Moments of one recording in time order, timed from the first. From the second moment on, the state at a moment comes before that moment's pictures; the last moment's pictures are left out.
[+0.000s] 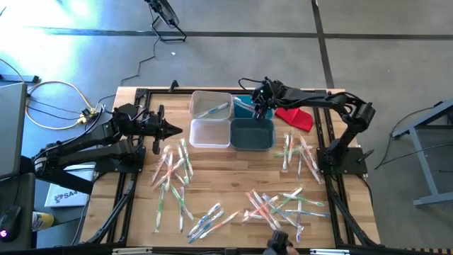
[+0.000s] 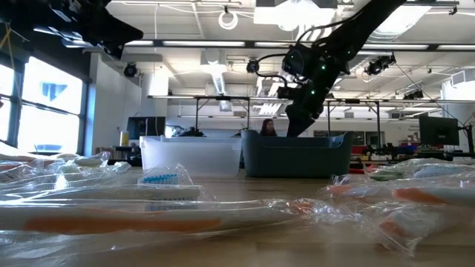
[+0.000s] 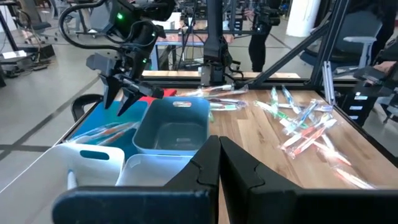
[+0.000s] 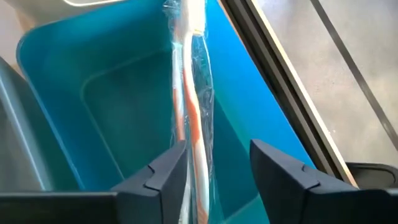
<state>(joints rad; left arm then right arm) 0.43 0.44 0.45 -0.11 0.40 0.07 -0.60 1.69 1.06 -0.30 0.11 -0.22</state>
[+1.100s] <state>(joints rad) 0.43 0.44 0.45 -0.11 0.40 0.07 -0.27 1.26 1.06 -0.37 0.00 0.00</state>
